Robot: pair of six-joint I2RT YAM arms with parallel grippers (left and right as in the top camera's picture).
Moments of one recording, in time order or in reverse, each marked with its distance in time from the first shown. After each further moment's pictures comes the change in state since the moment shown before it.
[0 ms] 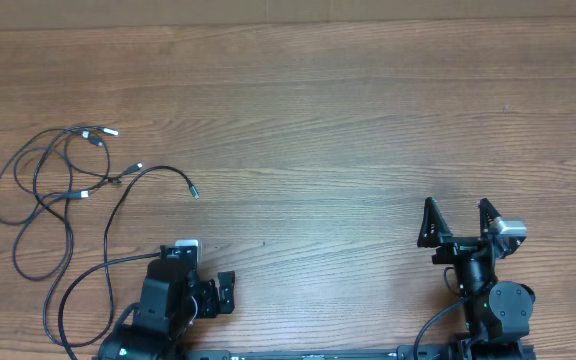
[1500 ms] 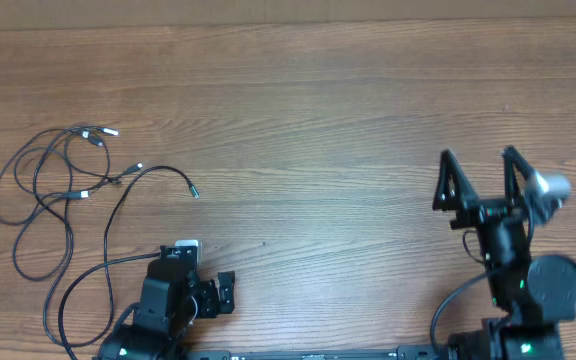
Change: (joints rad) left arm 0.000 0.001 0.000 0.000 0.000 0.000; right arm 0.018 0.377 0.370 0.167 -0.027 0.010
